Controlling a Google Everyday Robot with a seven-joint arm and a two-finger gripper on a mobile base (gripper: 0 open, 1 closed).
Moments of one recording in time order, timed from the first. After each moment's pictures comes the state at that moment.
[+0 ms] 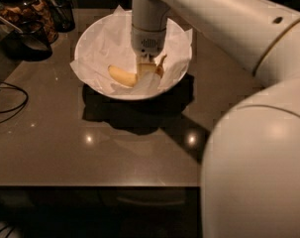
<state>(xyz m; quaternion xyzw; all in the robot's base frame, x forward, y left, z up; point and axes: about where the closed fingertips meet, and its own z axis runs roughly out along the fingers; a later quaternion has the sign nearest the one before) 0.606 0.000 0.862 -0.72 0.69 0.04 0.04</state>
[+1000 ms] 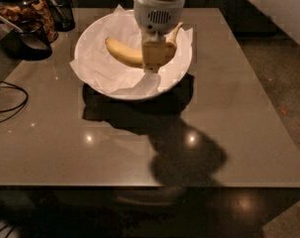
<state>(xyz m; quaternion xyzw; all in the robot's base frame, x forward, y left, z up) 0.541 -0.015 0.968 -0.70 0.70 -0.04 0.12</state>
